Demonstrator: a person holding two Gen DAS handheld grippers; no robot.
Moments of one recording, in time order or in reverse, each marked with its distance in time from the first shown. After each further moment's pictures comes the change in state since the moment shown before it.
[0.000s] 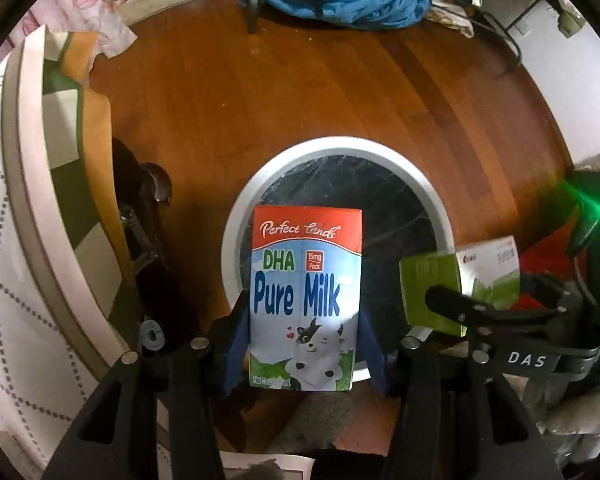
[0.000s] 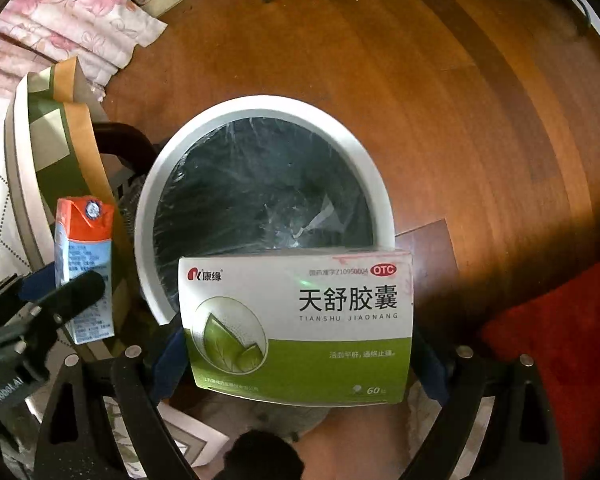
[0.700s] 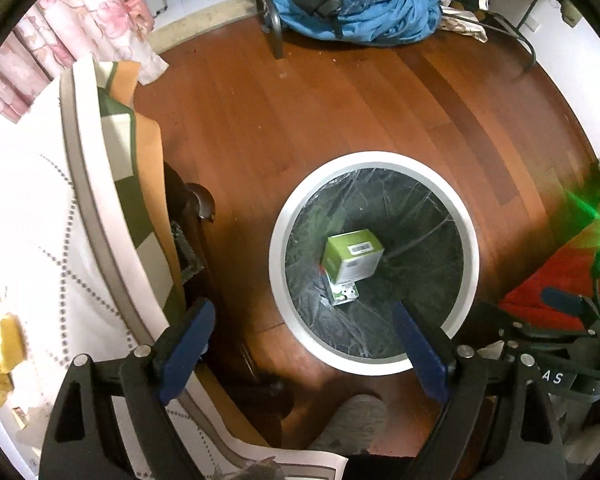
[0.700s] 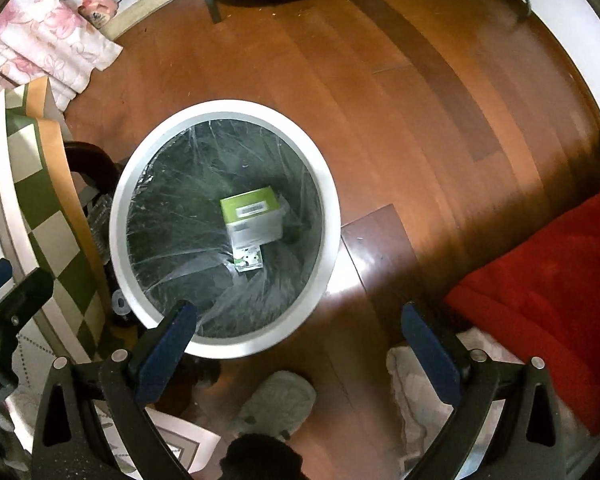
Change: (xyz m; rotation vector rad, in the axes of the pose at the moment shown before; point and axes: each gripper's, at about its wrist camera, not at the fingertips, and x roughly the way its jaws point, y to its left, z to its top) left arm -0.027 0.002 -0.012 0.036 -0.100 0.161; right arm -0.036 0.012 -0.043 0.122 -0.084 -0.165
